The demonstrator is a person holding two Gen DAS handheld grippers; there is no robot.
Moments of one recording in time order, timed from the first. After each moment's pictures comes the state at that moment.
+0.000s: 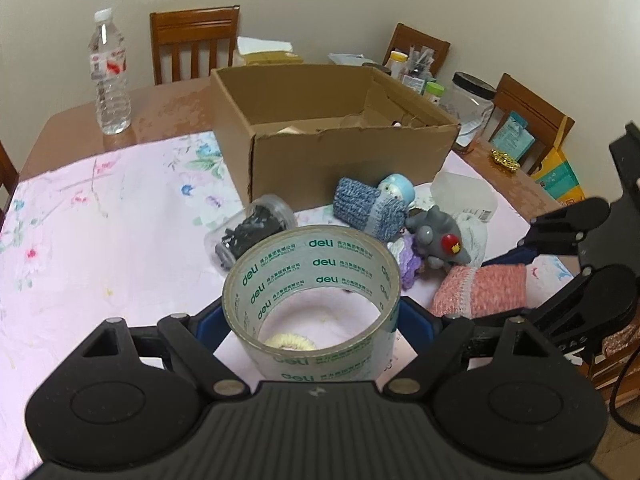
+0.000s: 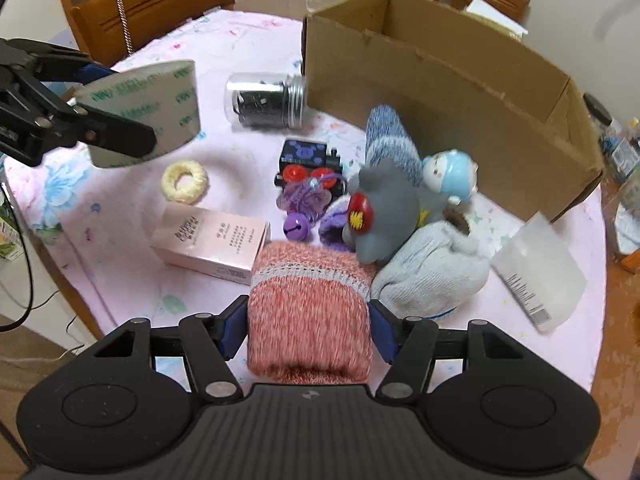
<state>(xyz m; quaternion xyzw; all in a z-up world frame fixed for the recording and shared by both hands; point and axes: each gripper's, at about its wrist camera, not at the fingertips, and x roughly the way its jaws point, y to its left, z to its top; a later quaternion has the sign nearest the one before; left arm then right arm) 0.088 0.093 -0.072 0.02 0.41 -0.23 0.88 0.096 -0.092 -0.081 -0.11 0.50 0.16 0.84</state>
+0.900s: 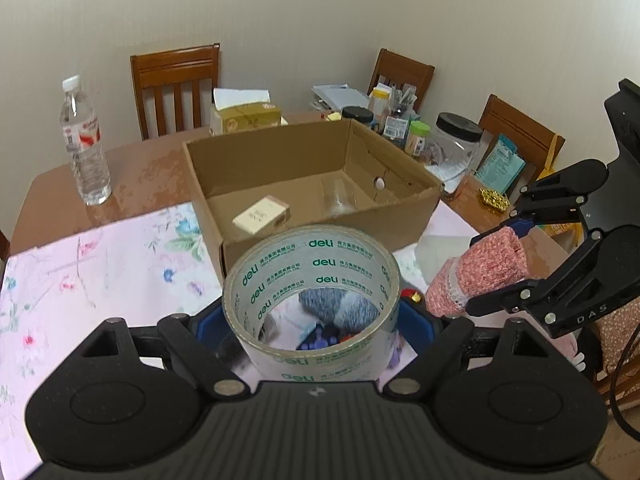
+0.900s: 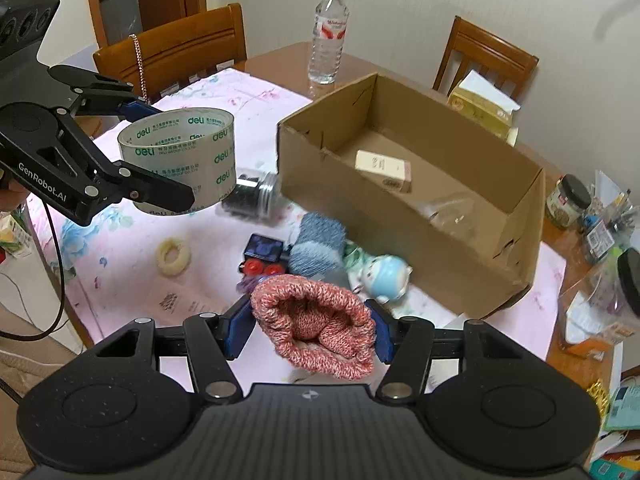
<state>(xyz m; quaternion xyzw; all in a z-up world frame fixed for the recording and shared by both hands) 0.128 0.057 -0.023 0.04 0.37 -0.24 0.90 0.132 -0.131 -0.004 -0.14 0.45 0.20 0.86</state>
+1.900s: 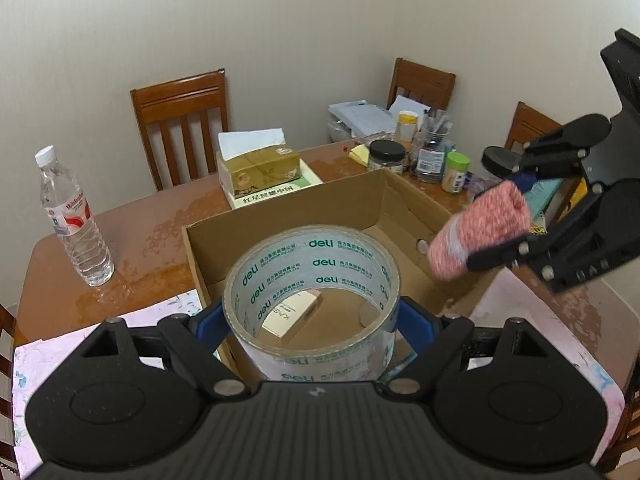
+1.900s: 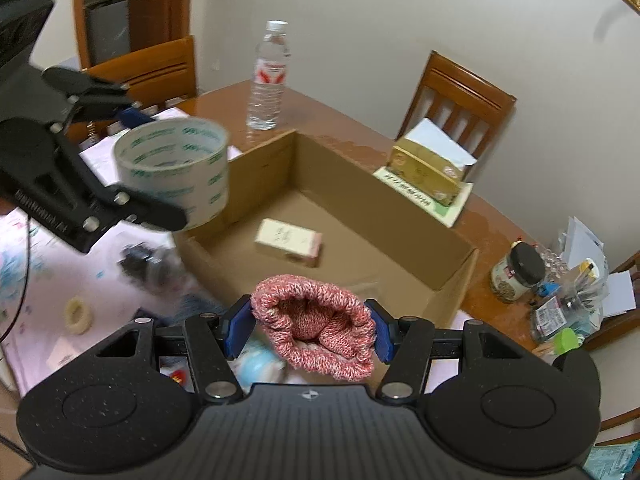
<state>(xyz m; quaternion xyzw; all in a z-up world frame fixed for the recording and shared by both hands) 0.238 0.011 -0.007 0.08 0.35 -0.21 0.91 0.246 -0.190 0.029 -0.17 0.40 0.17 0.88</state>
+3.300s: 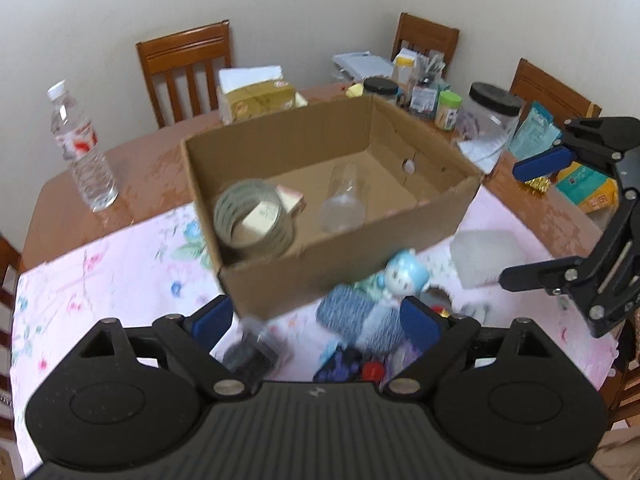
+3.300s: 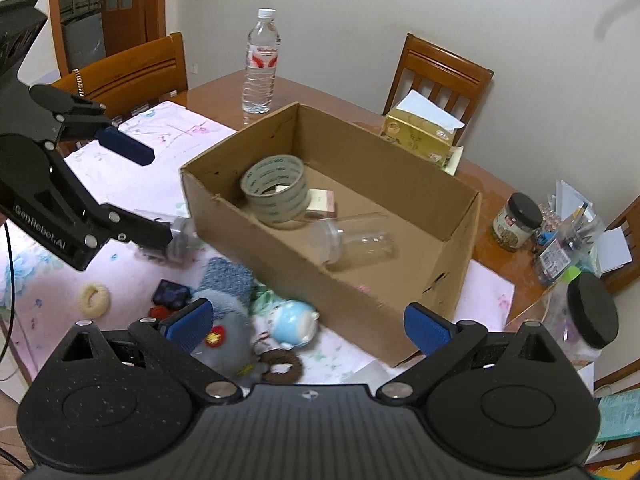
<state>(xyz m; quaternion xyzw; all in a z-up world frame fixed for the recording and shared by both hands) 0.168 0.018 -0.032 0.09 0.41 -0.20 0.88 0.175 -0.168 0.002 -0.13 0.41 0.15 0.89</state>
